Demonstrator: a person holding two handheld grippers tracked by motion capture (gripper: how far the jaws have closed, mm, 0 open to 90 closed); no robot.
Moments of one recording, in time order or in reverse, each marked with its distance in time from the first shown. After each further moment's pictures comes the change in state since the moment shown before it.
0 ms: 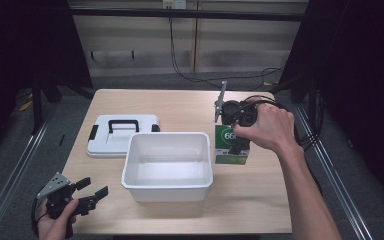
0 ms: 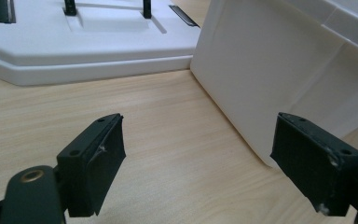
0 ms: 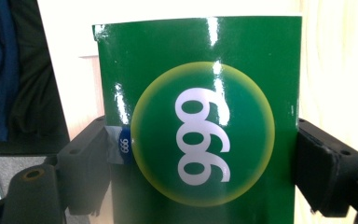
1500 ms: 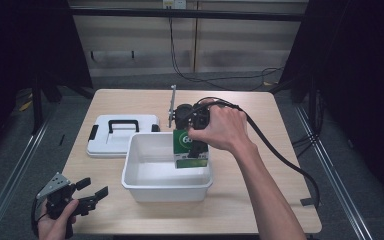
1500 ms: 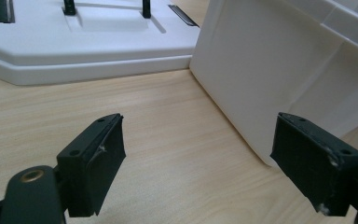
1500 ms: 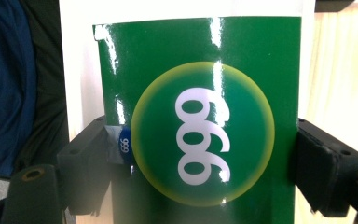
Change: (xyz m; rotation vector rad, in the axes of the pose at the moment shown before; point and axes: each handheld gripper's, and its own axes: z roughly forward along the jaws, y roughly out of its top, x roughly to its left) left arm 0.000 0.000 0.000 0.000 -0.001 0.001; right arm 0.017 0.099 0.018 -0.037 0.033 -0.134
